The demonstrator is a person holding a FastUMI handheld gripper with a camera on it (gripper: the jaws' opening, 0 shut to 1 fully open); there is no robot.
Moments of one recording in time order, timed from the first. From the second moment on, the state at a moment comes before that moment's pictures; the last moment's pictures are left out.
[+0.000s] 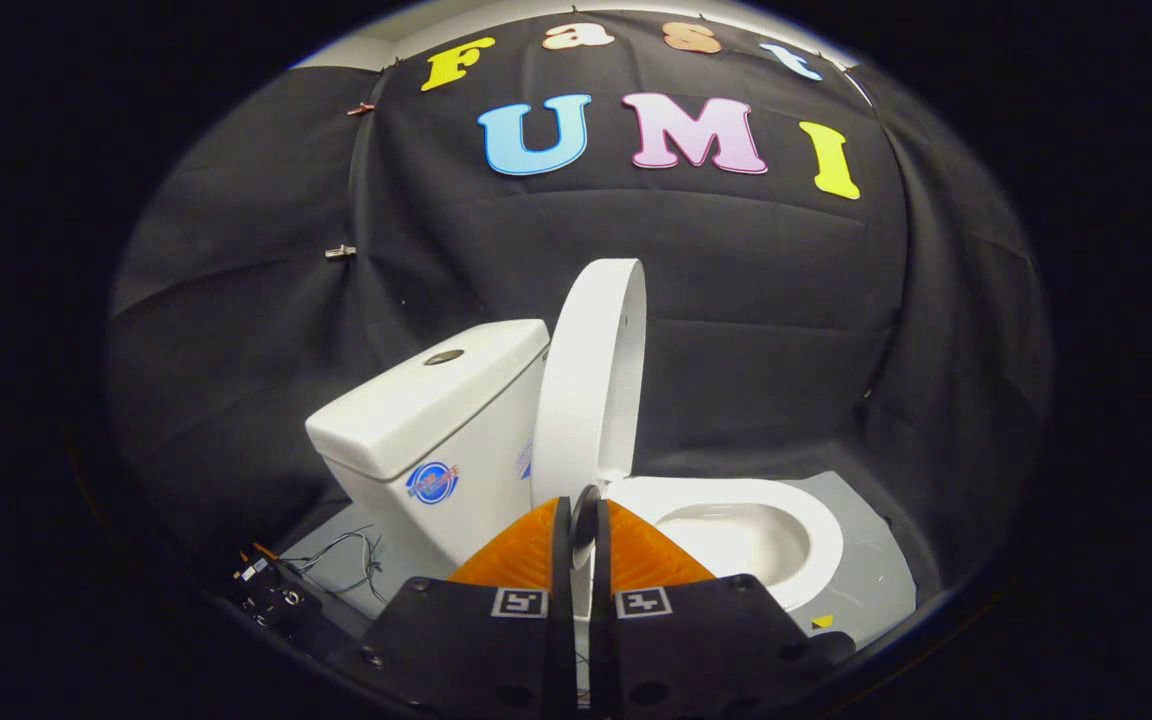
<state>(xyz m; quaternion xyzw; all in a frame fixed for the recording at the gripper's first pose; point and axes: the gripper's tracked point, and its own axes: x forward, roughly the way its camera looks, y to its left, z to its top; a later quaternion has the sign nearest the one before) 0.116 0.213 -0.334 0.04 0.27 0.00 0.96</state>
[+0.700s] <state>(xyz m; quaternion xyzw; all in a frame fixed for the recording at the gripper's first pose) 0.125 0.260 -0.341 0.04 0.27 0.06 0.96</state>
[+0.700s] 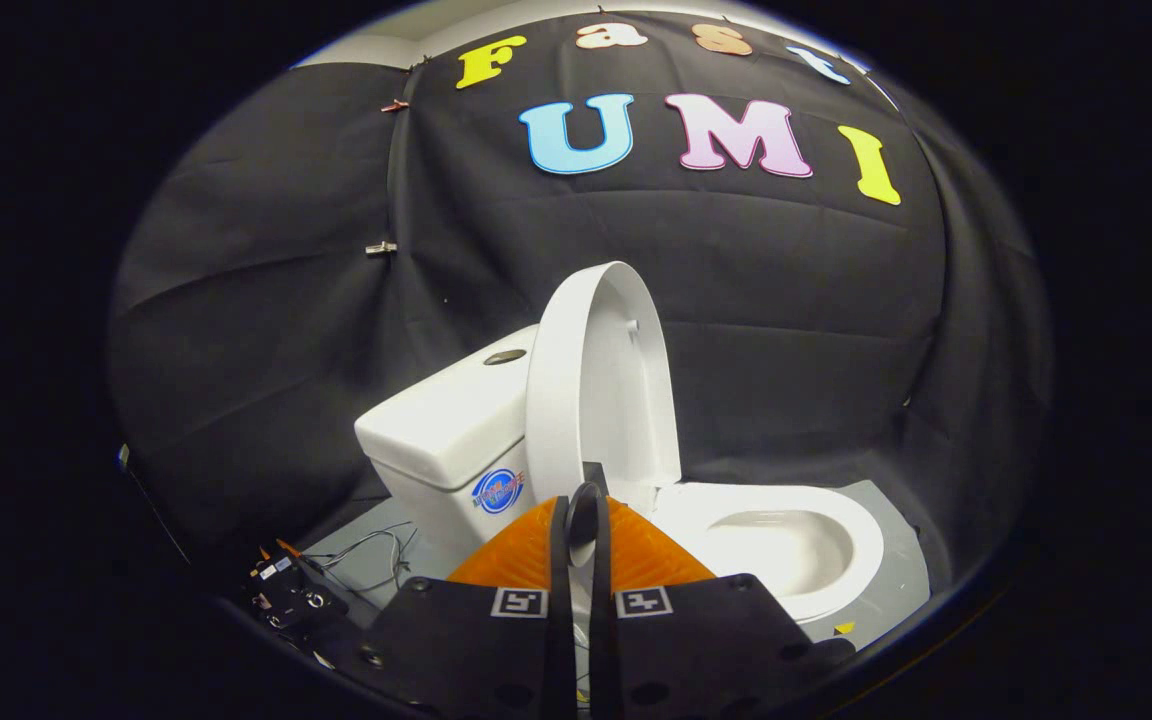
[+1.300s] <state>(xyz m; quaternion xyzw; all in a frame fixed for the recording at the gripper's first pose) 0.132 0.280 -0.344 0.03 0.27 0.08 0.96</state>
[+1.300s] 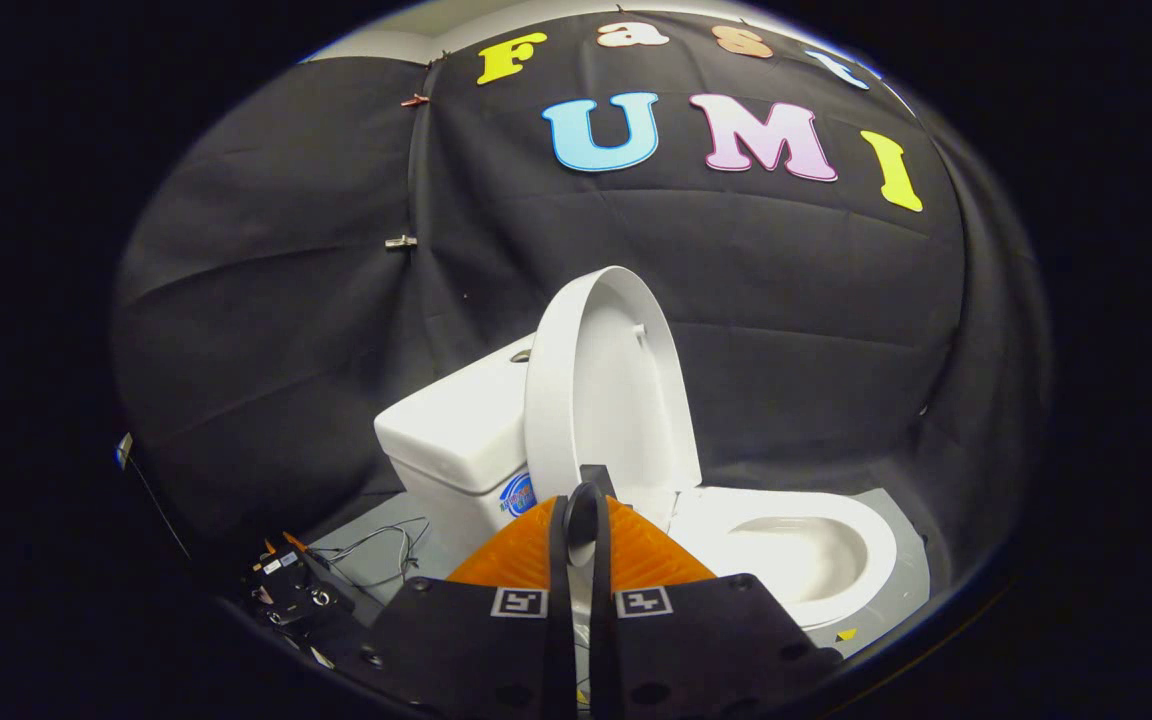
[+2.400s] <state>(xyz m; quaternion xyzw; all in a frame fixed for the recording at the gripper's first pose) 0.108 0.221 -0.135 0.01 0.11 0.08 0.99</state>
